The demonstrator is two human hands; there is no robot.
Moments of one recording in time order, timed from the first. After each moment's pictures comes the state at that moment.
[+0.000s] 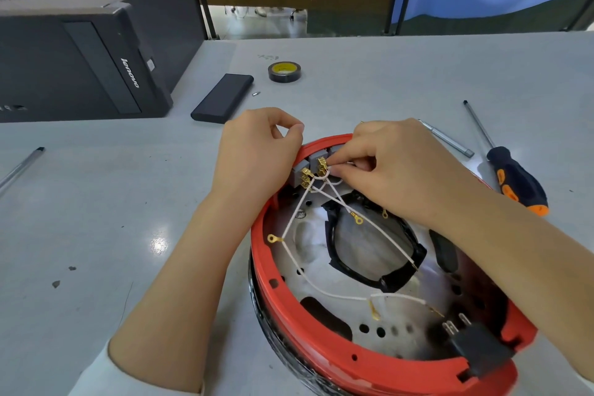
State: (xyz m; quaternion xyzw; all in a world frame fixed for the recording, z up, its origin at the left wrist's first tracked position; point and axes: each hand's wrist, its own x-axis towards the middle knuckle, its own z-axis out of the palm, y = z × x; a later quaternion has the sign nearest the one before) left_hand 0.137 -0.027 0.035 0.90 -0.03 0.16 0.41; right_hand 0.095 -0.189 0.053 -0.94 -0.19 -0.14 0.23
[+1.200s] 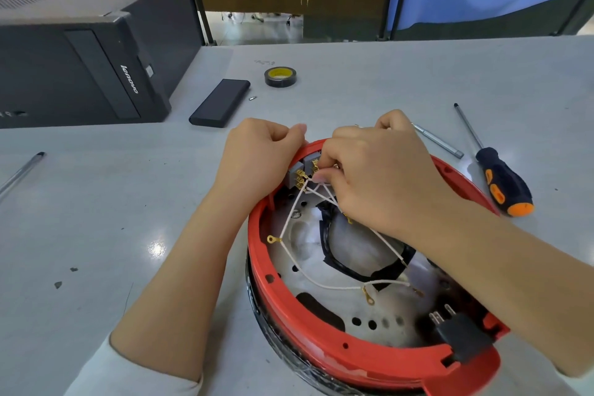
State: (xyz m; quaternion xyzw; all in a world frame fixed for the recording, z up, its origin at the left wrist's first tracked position) left_hand 0.136 -0.029 0.035 0.89 -0.04 0.08 0.45; right_hand 0.089 -0.175 0.047 -0.95 -0.20 -0.22 0.04
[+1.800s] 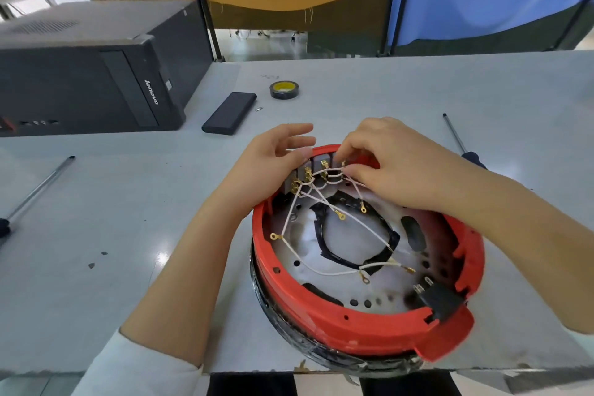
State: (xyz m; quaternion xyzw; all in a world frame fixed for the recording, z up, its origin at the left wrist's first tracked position) left_hand 0.114 -0.019 0.039 0.81 -0.13 -0.05 0.56; right_hand 0.081 -0.210 0.076 -0.97 -0.20 -0.06 0.15
